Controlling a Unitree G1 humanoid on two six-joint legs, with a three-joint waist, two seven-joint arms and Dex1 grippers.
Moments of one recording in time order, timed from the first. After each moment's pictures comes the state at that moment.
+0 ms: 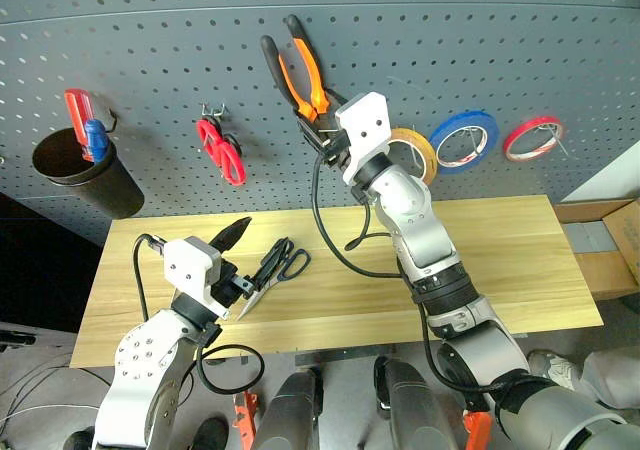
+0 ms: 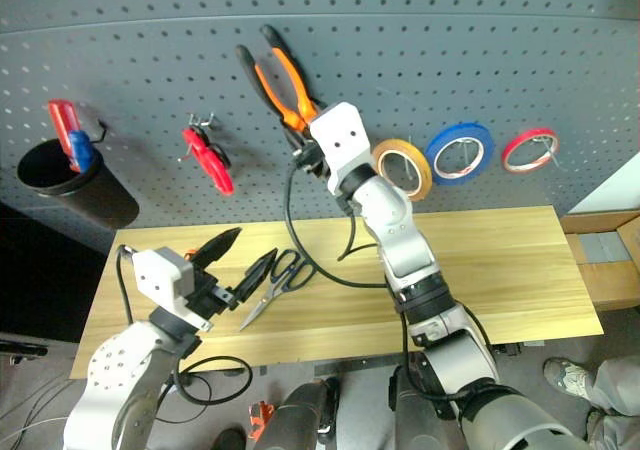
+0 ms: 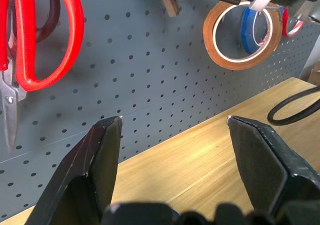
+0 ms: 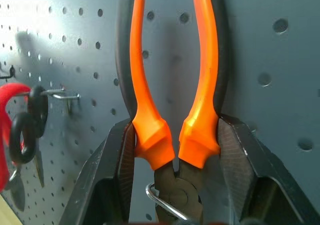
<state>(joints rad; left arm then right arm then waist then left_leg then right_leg) 0.12 0.38 0.14 -0.52 -0.36 0.17 -0.49 -0.87 0.04 0.19 0.26 -0.03 -0.02 0.26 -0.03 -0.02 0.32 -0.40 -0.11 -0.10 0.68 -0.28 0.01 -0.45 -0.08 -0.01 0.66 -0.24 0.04</state>
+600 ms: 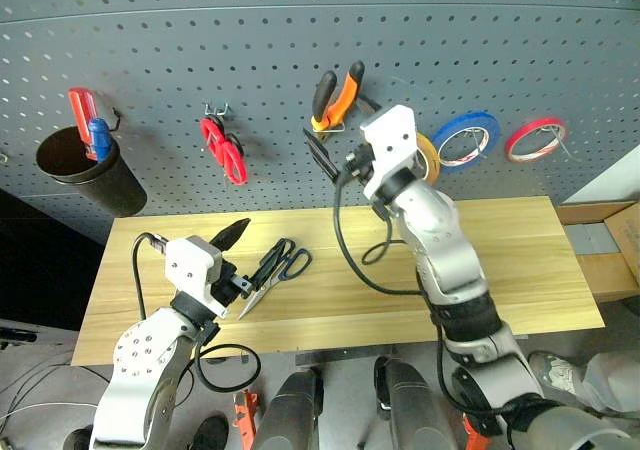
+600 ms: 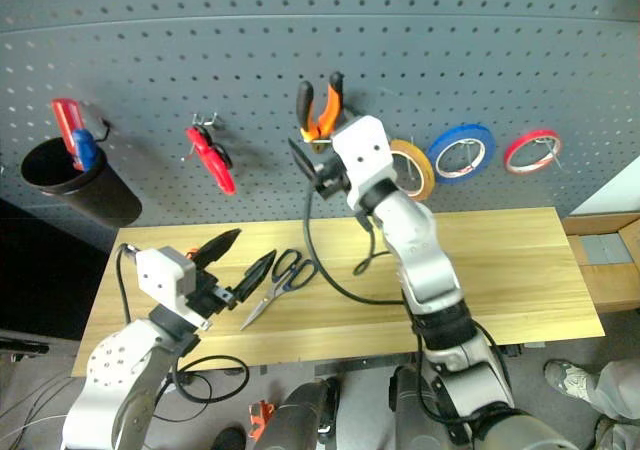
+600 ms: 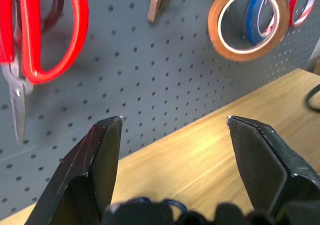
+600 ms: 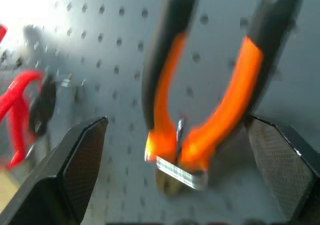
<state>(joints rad) 0.15 0.40 0.15 -0.48 -0.35 0.17 -0.51 -0.61 -0.07 0.19 -0.19 0.02 0.25 0.34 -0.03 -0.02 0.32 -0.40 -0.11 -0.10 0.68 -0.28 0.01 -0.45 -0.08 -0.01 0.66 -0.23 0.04</state>
